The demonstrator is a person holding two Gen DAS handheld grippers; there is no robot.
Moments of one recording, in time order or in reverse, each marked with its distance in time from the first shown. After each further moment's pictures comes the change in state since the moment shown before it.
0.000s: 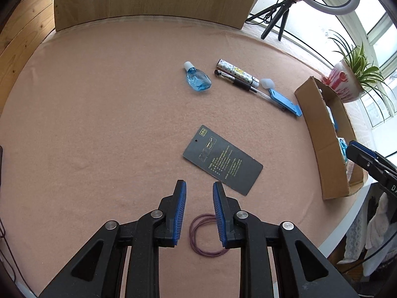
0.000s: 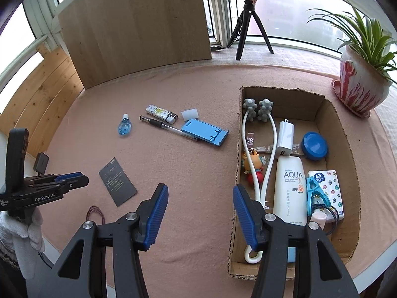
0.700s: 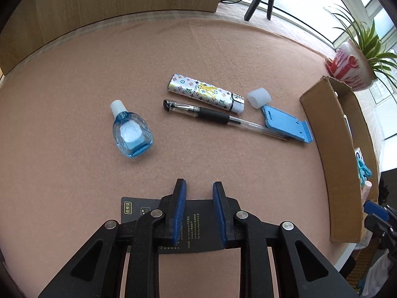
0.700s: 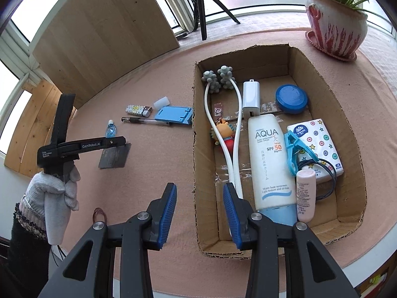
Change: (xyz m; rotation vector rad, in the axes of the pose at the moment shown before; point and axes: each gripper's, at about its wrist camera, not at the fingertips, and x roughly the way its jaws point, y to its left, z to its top) left arm 0.085 -0.066 0.087 0.169 0.103 0.004; right arm 0.001 -0.062 -0.027 0.249 0.061 0.080
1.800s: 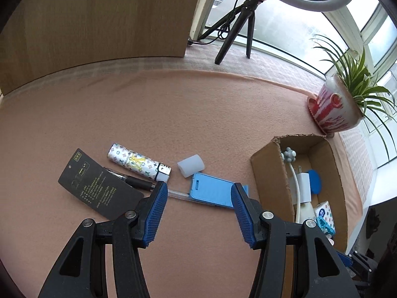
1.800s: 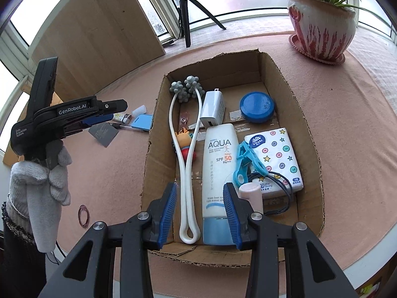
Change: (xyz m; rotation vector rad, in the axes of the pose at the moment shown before) left arm -0.026 -0.074 0.059 -0.100 -0.166 0.000; right arm -0.014 -0.052 0.005 -0.011 -0.021 -0.017
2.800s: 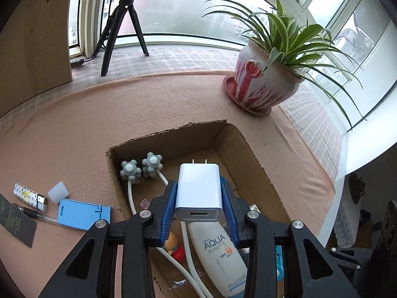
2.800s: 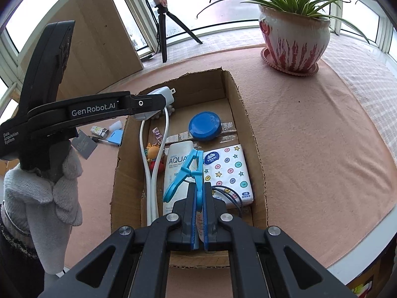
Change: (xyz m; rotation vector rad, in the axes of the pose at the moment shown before) left arm 0.022 -0.179 -0.010 0.244 -0.012 -0.221; right arm -0.024 -0.032 0.010 0.005 -0.062 -0.098
